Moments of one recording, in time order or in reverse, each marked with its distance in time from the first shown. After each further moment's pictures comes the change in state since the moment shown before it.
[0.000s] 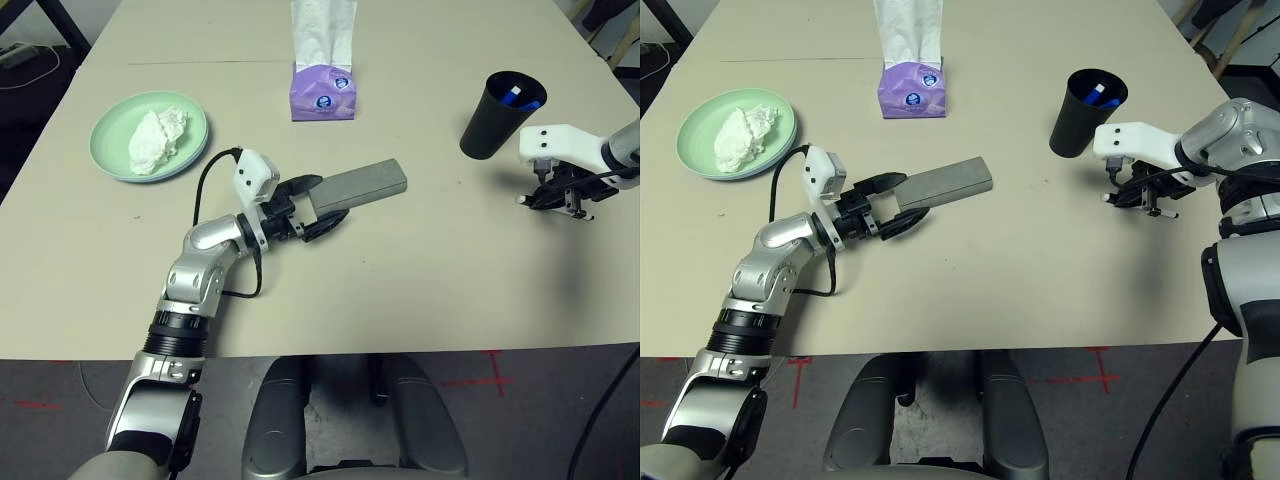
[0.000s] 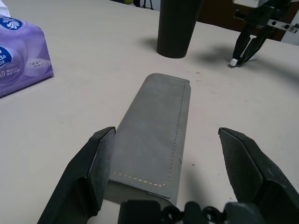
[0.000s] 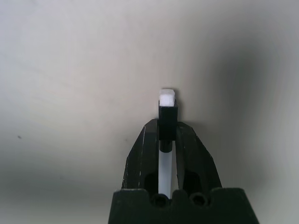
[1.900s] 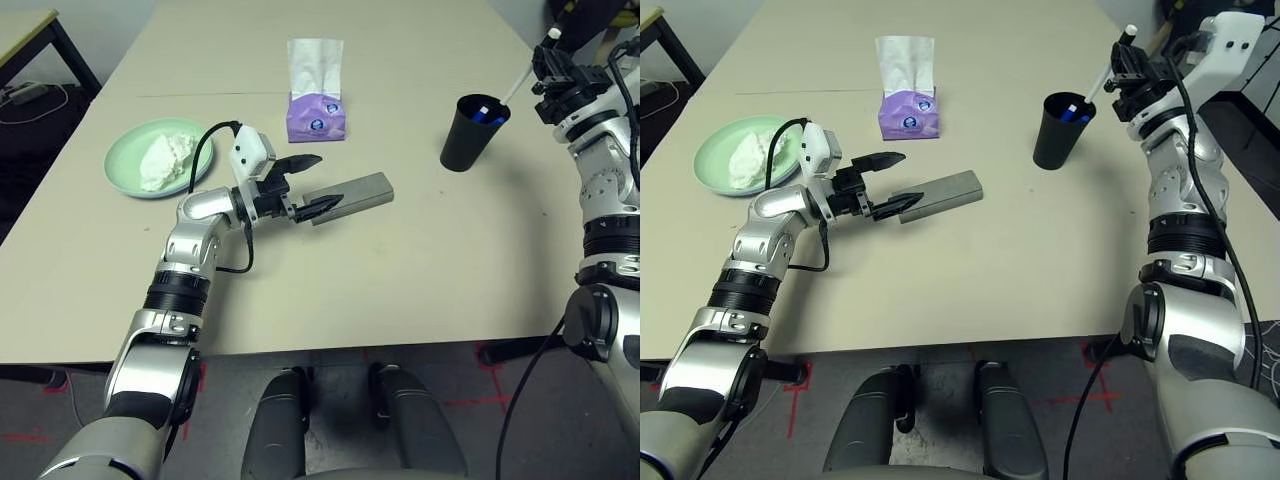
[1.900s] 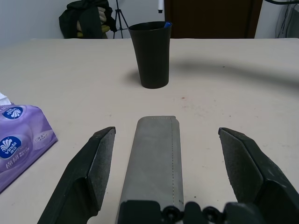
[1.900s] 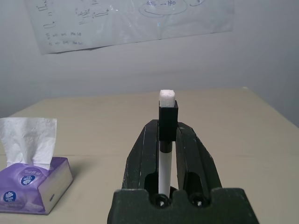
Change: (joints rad) left arm -0.156 0.040 -0.002 0.258 0.039 -0.199 -0.163; right arm 0.302 0.337 -0.710 -0.594 0.779 0.240 -0.980
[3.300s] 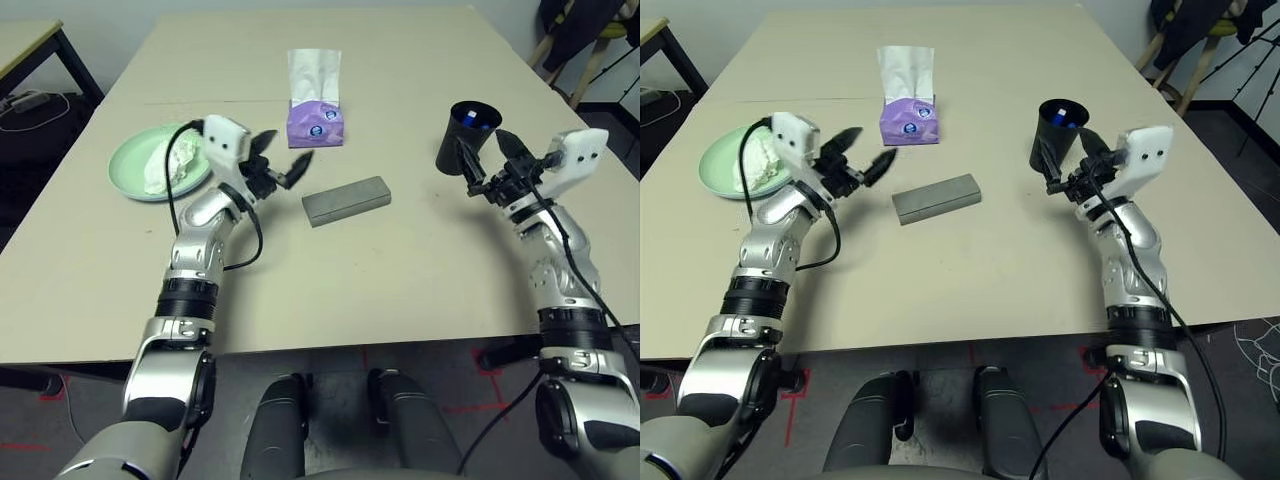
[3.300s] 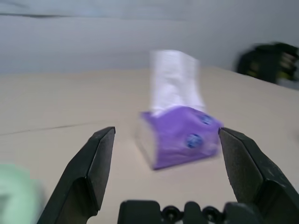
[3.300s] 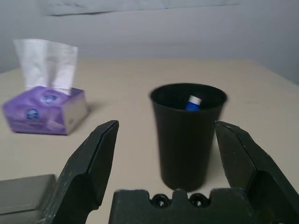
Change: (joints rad) left arm 0.076 -0.126 0.265 -0.045 0.053 -0.047 0.788; right arm 0.459 0.197 0.078 -0.307 -0.088 -0.140 -0.177
